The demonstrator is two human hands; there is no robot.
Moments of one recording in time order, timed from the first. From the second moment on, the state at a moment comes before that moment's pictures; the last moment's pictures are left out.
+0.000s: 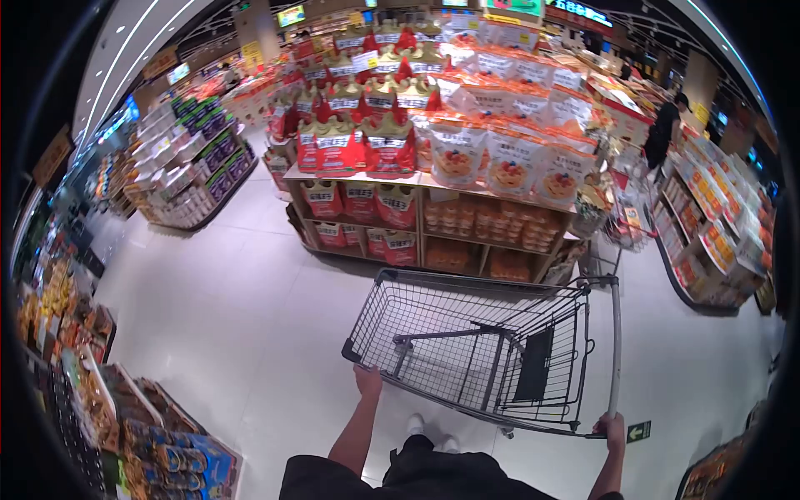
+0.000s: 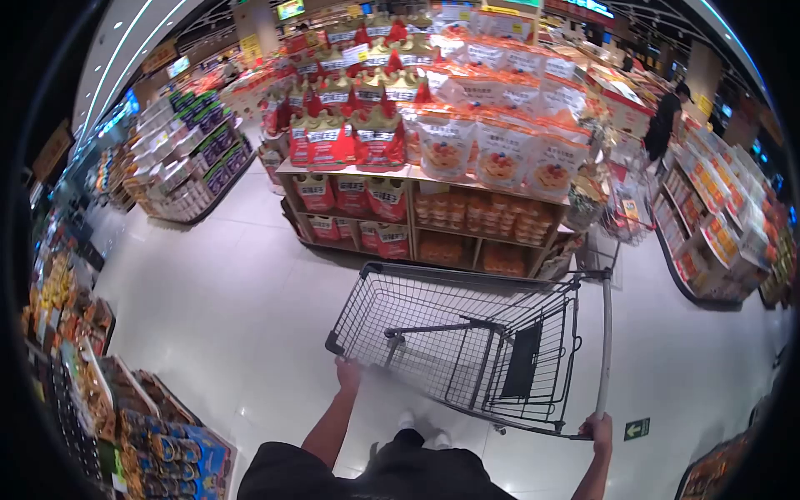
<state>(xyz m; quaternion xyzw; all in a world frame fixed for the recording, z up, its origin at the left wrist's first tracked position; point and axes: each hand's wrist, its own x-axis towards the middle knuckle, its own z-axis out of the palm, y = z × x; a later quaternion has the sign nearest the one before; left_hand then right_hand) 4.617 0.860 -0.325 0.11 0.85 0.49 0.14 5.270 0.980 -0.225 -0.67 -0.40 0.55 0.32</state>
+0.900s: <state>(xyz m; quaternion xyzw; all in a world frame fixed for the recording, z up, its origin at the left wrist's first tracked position) 4.702 0.750 -0.161 0.43 0.86 0.13 0.25 4.790 1.075 -0.145 -0.03 -1.00 0.00 -0.06</state>
